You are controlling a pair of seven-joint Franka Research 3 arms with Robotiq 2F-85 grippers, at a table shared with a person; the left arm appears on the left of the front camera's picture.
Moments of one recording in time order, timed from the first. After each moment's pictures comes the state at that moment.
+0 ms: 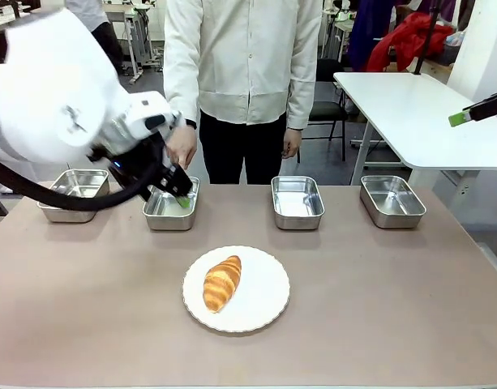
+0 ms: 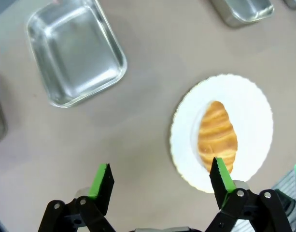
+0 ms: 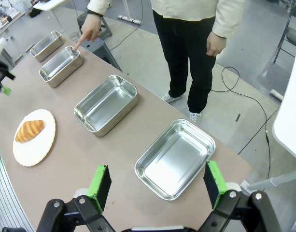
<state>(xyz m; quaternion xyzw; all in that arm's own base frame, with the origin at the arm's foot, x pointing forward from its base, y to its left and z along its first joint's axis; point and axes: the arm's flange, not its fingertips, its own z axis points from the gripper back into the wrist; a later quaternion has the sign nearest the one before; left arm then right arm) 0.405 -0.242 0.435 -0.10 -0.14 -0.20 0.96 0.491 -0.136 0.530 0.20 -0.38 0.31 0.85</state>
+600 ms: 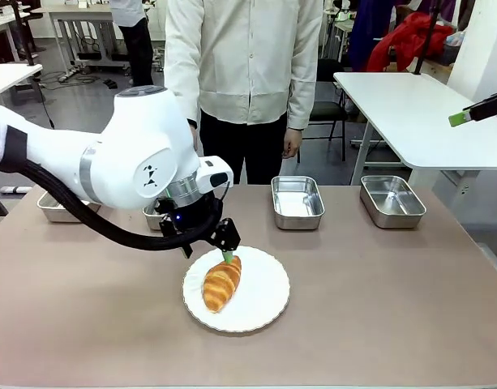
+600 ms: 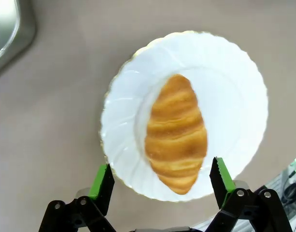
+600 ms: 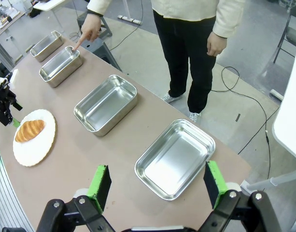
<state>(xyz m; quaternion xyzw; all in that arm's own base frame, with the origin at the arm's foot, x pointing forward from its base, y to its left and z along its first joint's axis) 0.385 -0.316 0.369 -0.10 -0.04 -0.18 0.98 0.491 -0.136 0.530 0.20 -0.38 0.31 0.85</state>
